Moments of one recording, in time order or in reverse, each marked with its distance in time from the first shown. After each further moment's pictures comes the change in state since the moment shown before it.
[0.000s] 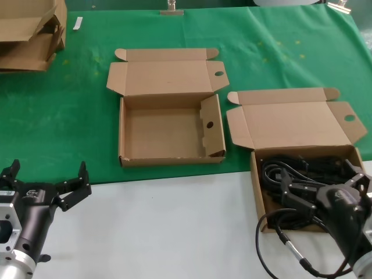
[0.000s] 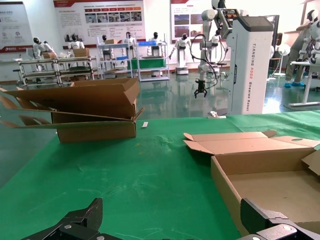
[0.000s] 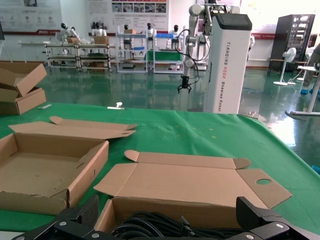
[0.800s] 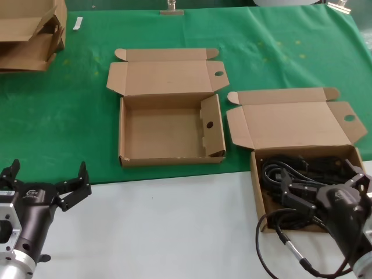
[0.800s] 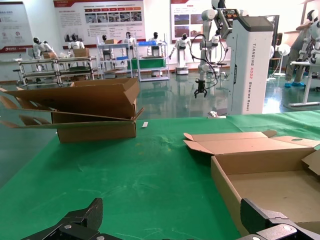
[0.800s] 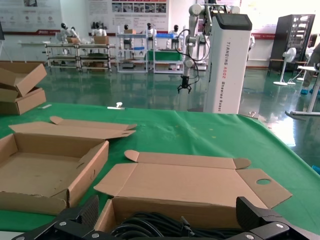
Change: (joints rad) left arm 0.000 0.000 0.000 0.000 0.000 0.000 0.000; right arm 0.000 0.000 0.000 0.000 0.000 0.000 0.000
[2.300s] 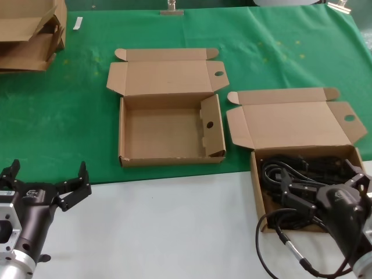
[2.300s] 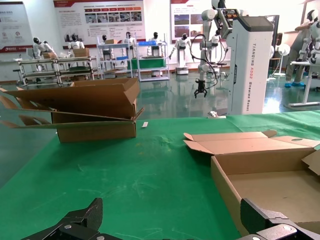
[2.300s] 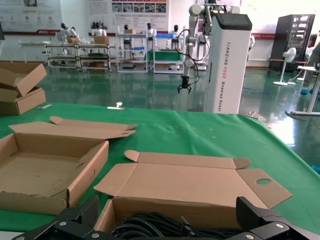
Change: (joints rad) left arm 0.000 0.000 0.000 0.000 0.000 0.000 0.000; right arm 0.000 0.000 0.000 0.000 0.000 0.000 0.000
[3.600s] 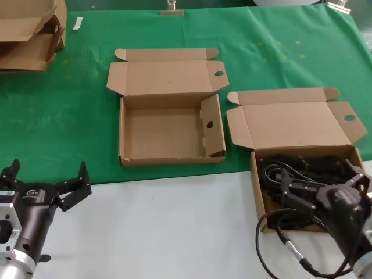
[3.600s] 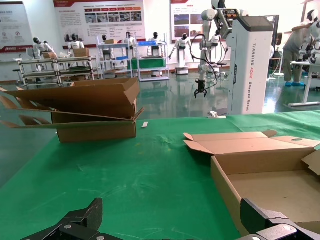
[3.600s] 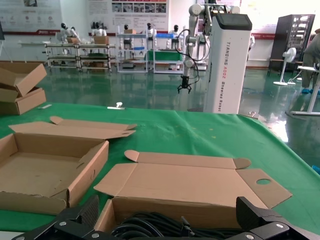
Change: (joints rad) left arm 0.000 0.000 0.000 0.000 0.000 0.000 0.000; right arm 0.000 0.000 0.000 0.000 0.000 0.000 0.000
